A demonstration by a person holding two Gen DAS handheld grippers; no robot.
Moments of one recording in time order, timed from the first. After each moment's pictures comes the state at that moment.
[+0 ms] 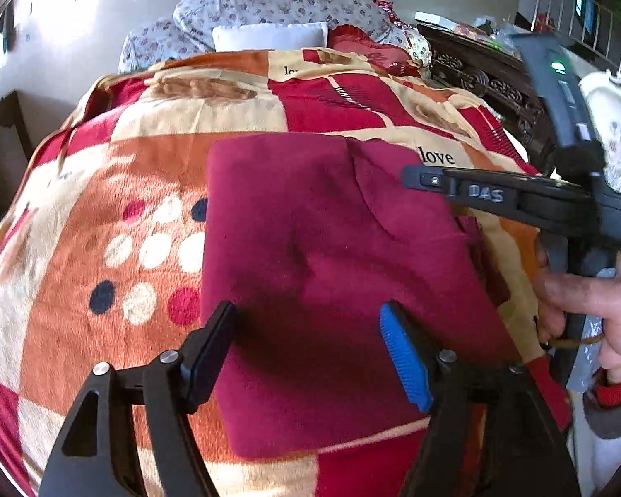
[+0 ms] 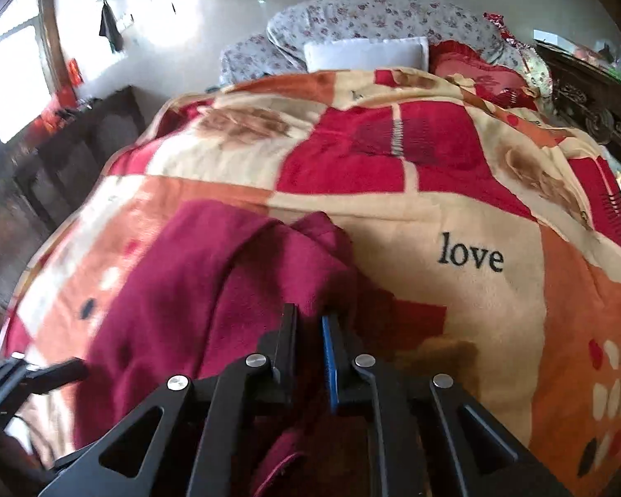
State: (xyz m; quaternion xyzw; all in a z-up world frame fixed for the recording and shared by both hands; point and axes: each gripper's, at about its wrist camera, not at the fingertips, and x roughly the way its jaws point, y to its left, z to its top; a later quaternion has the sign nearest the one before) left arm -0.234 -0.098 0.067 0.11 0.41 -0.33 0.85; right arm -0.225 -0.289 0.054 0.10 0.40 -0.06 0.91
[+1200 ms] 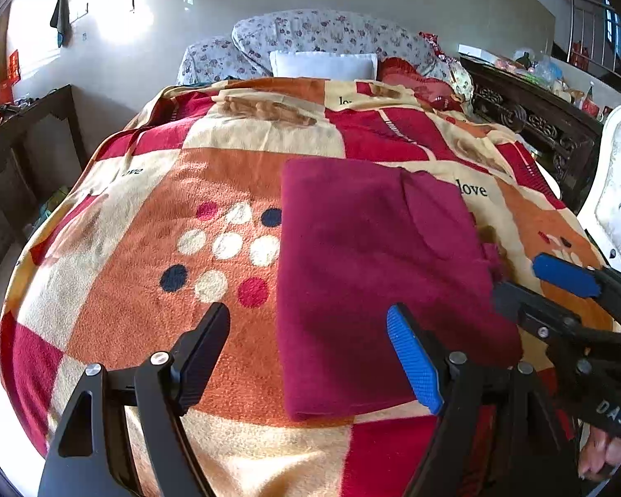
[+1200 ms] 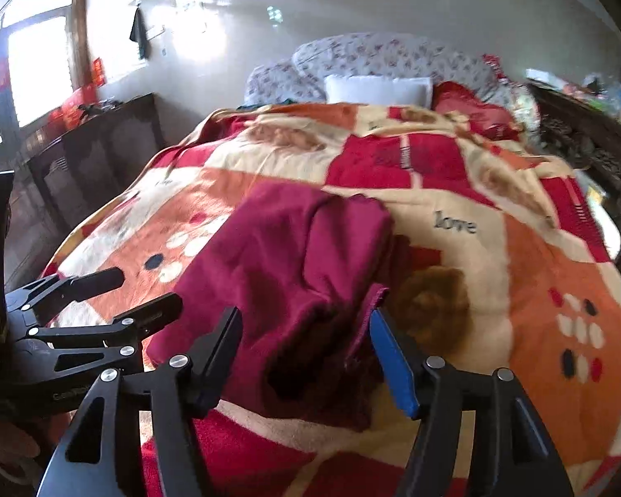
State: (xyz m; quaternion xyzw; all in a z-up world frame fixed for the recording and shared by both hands) left arm -0.257 -0.051 0.091 0.08 0.37 -0.25 0.89; right arm -0.343 -0.207 0.098 0.07 0.34 -0.07 0.93
